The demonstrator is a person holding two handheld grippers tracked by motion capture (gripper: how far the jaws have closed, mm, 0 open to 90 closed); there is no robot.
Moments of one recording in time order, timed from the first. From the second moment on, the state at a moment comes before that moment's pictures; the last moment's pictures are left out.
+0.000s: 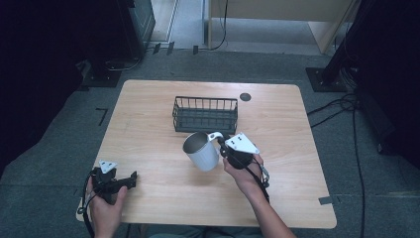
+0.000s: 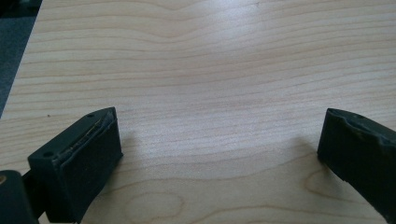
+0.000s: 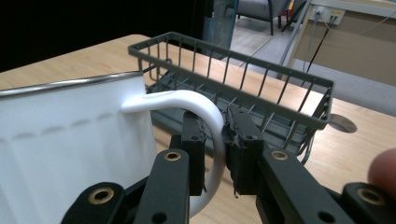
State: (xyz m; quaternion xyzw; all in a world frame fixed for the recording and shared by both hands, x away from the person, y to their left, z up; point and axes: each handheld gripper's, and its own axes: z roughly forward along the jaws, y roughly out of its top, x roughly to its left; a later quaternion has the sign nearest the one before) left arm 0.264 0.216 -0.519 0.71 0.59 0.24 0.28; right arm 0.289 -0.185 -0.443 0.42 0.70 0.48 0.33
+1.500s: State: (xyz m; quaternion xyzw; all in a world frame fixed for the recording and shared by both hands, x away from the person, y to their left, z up) left arm 0.264 0.216 -0.519 0.71 0.59 0.24 0.28; right arm 0.385 -0.196 -0.384 0.48 0.64 0.47 0.38
